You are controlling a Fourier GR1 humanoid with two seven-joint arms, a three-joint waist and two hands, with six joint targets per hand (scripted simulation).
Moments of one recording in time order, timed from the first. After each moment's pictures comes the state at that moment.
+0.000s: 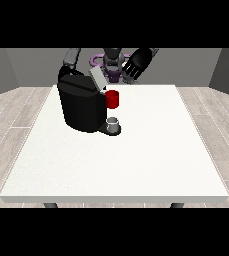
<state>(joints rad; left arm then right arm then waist) -1.01 0.34 0.05 -0.77 -0.71 -0.43 -0.07 -0.31 -0.03 0.00 -1.19 0.18 -0.16 -0.04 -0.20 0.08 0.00</state>
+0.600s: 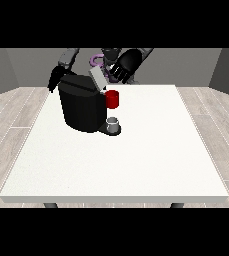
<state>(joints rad) -1.18 0.43 0.12 -0.72 -0.71 -0.43 -0.04 -0.41 -0.05 -0.01 -1.28 0.17 -0.17 0.01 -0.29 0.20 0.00</state>
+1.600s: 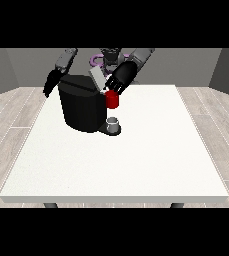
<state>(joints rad) -1.23 0.42 0.12 -0.66 -0.73 -0.43 -0.07 -0.45 -0.08 -0.06 -1.27 0.16 -0.17 0.02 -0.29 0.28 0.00</state>
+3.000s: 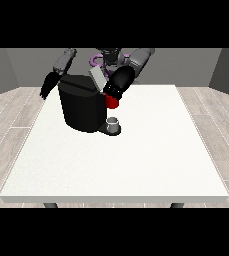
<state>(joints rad) -1.27 0.48 0.07 -0.64 -0.84 -0.32 -0.15 -0.49 -0.09 -0.07 -1.28 0.16 -0.18 0.01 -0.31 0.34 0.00</state>
